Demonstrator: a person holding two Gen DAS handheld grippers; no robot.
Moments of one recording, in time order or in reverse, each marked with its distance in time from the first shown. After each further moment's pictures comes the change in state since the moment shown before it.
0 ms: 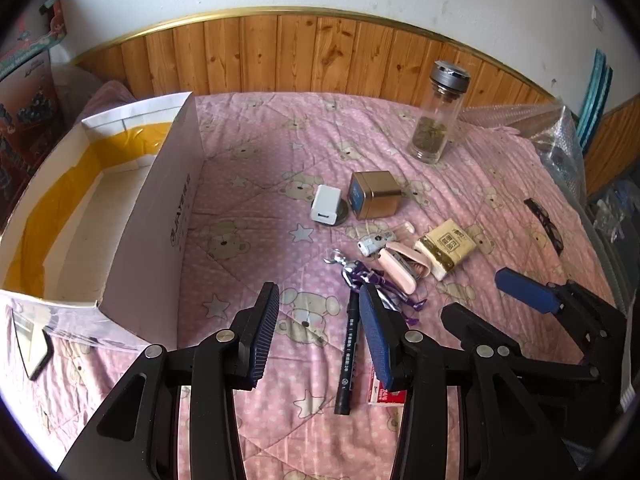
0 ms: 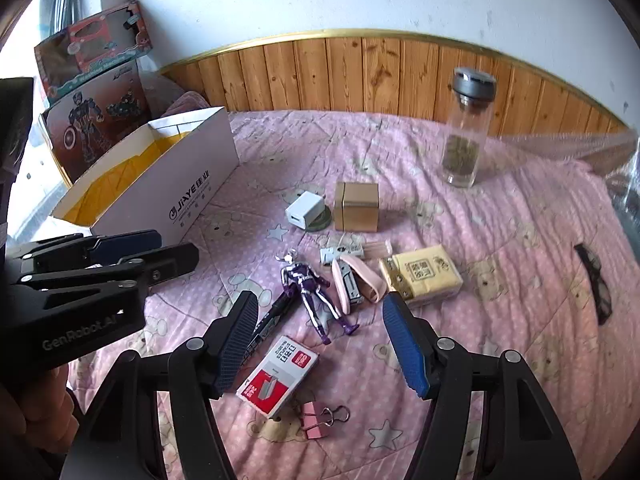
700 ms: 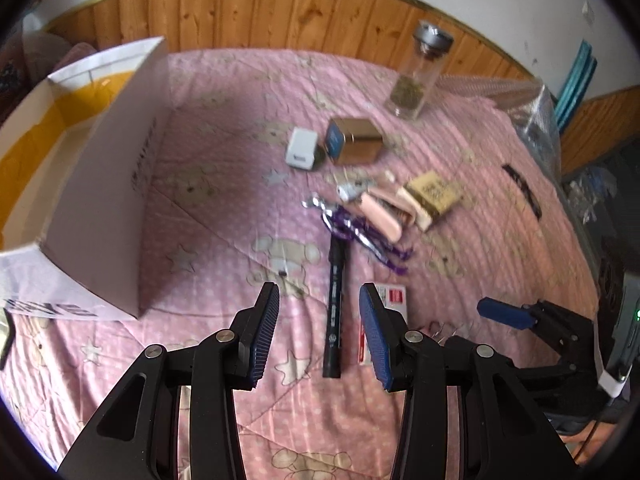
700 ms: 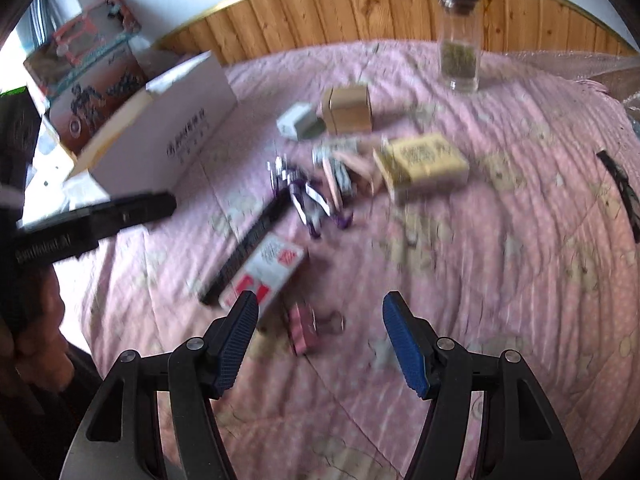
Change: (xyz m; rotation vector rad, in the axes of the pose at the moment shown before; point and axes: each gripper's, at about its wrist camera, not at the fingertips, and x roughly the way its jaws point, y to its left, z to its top) left arm 0.028 0.005 -0.032 0.010 0.134 -0.131; right arm 0.015 -0.035 -0.063 0.072 0.194 0.115
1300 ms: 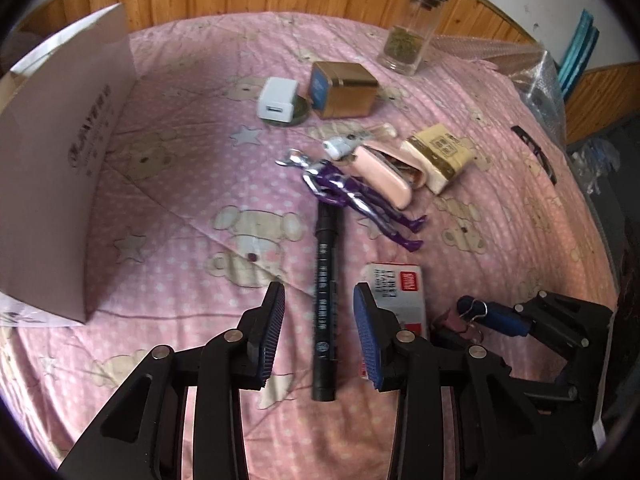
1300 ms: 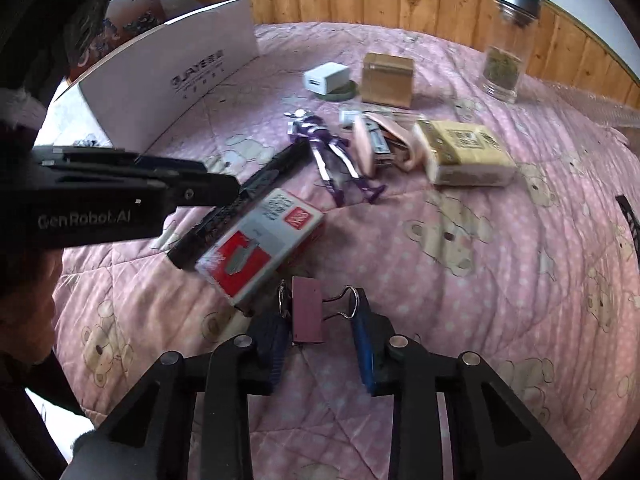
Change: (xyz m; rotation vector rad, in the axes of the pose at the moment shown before) left arm 0.053 -0.011 -0.007 0.050 0.086 -0.019; right arm 0.045 0.017 -0.012 -0.176 0.034 -0.088
